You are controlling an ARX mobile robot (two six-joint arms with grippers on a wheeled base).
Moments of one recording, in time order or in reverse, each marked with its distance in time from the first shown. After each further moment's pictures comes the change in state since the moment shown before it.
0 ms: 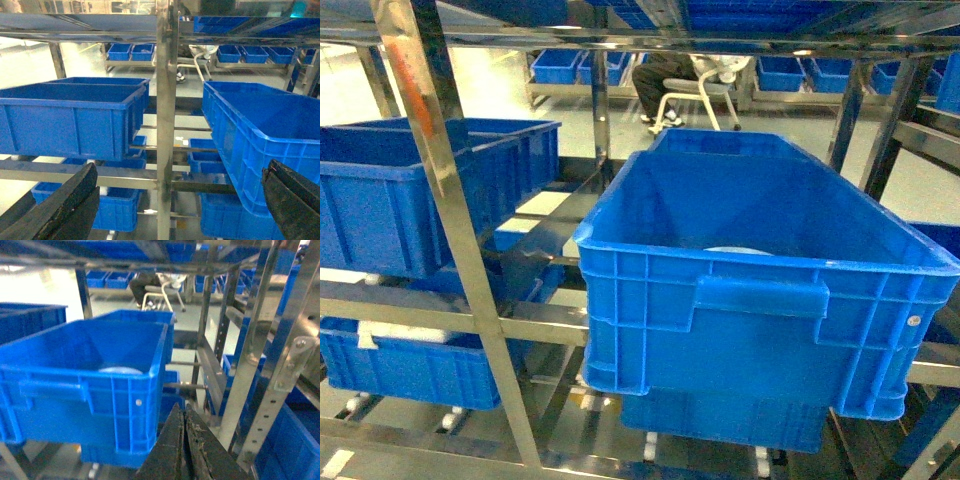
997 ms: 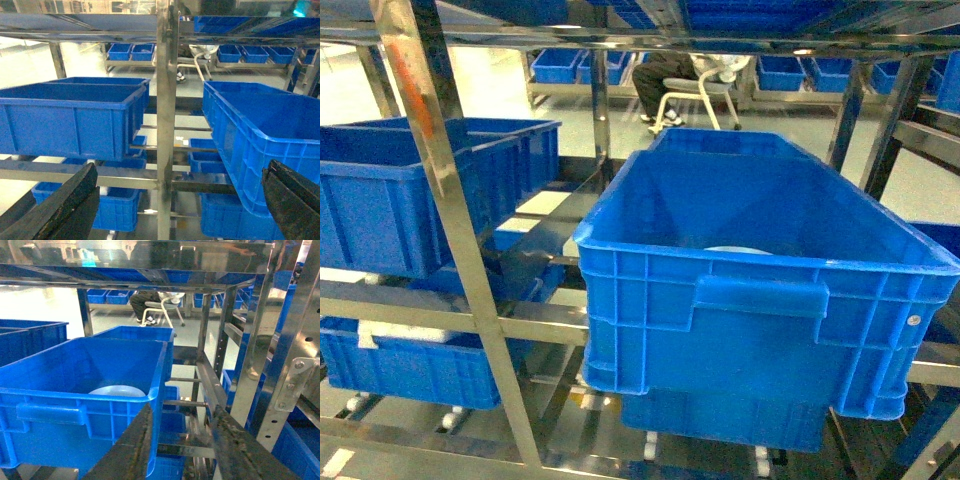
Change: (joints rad) left arm 0.000 0.000 0.000 0.000 0.000 0.000; right arm 0.000 0.218 -0.001 0.275 0.000 0.002
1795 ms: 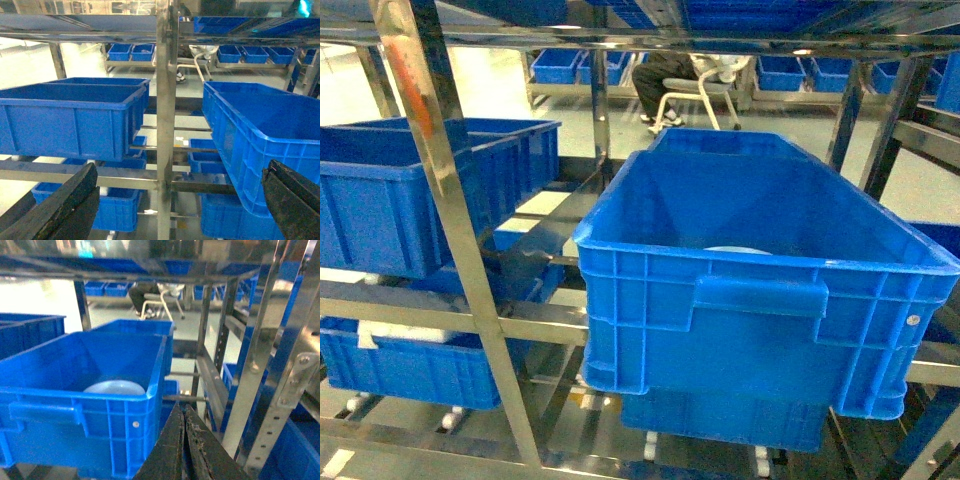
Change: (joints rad) left arm 0.000 0.000 0.000 0.000 0.000 0.000; right arm 0.000 0.214 0.028 0.154 0.000 0.001
